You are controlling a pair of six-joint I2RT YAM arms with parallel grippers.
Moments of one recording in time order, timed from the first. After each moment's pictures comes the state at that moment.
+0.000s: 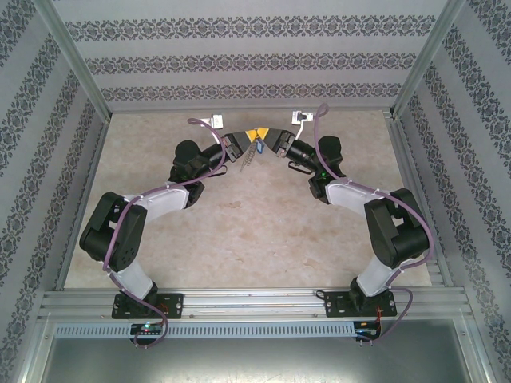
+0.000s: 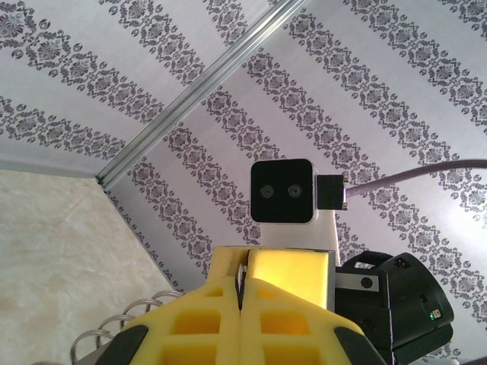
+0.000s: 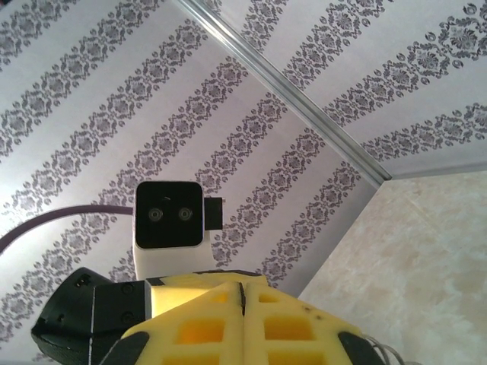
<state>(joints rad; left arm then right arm) -0.42 1.68 0.94 1.00 0.55 -0.98 0.38 1.68 0.93 1.04 -0.68 1.05</state>
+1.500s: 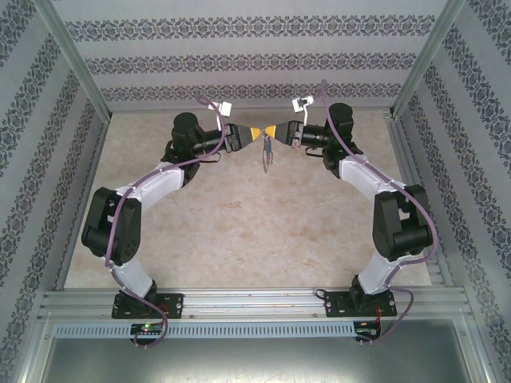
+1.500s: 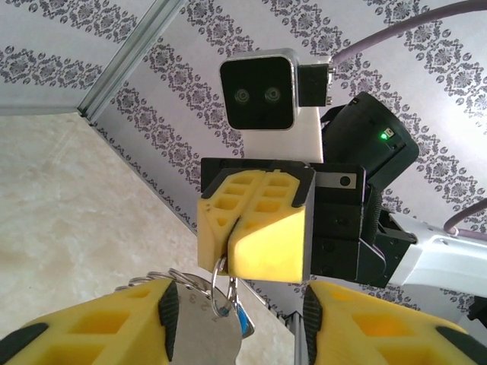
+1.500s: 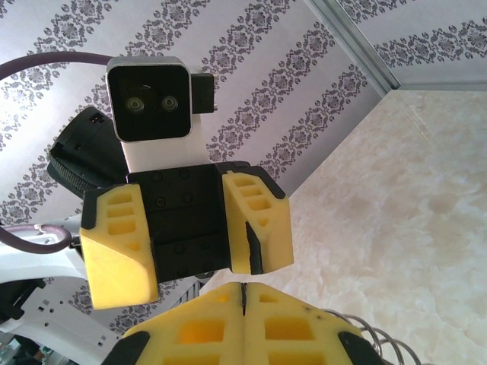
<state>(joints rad) -0.33 1.73 1.20 0.60 0.90 -0.80 0.23 1.72 1.20 0.50 -1.14 0.78</state>
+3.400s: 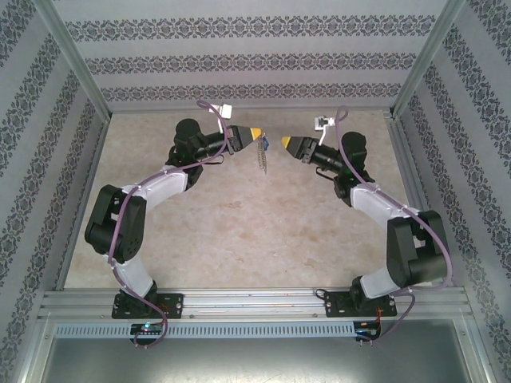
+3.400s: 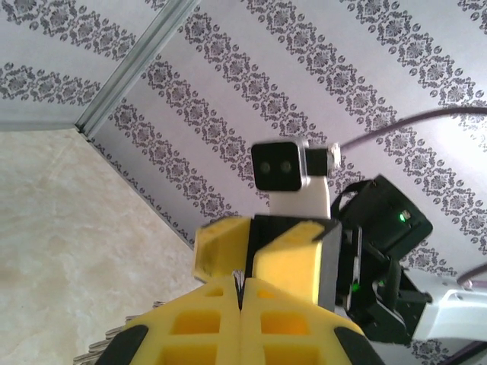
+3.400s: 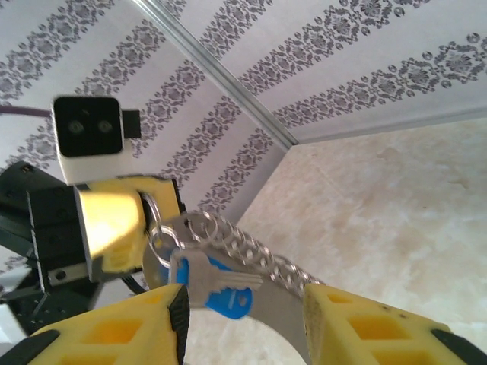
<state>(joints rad) -0.35 1.75 1.14 0.76 0.84 -0.85 0.21 1.48 0.83 0.64 -0.79 0.77</state>
